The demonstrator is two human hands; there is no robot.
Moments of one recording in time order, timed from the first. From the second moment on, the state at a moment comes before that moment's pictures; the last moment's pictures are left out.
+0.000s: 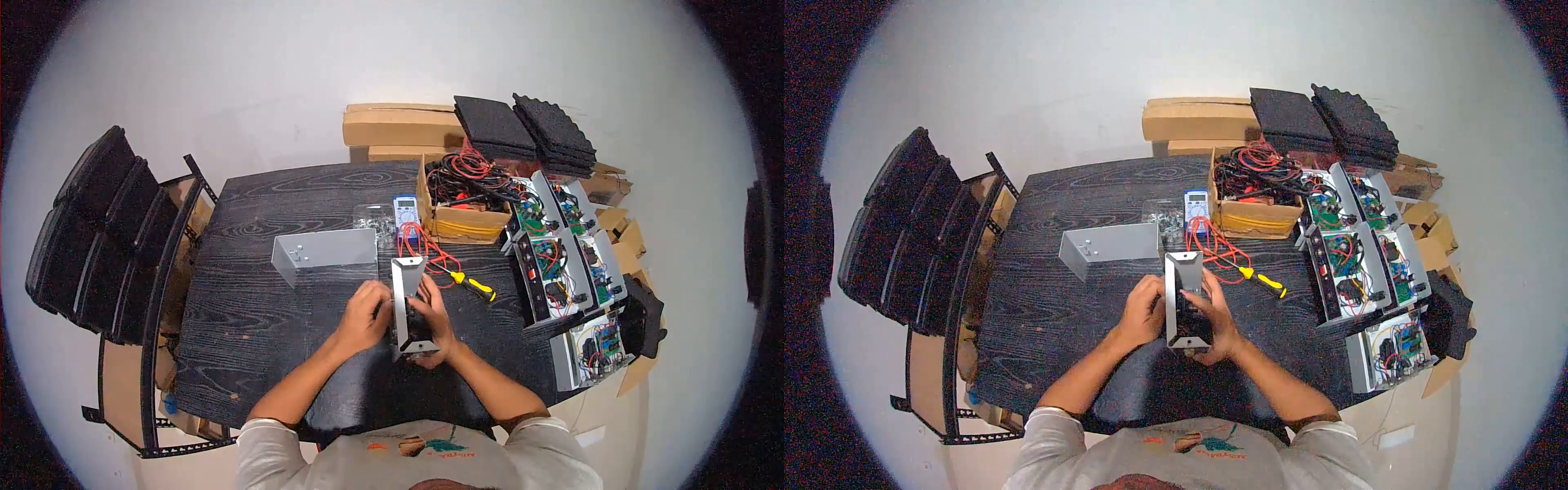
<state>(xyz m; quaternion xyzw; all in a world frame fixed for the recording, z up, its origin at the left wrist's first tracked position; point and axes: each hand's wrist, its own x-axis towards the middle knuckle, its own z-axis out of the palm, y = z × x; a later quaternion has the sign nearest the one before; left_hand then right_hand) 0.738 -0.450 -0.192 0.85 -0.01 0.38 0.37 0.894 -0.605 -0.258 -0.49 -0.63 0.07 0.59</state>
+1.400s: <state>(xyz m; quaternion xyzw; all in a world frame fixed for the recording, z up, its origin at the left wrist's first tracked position) 0.726 -0.421 -0.167 0.92 0.08 0.24 0.31 0.895 -0.612 -0.245 -0.49 -0.65 0.08 0.58</state>
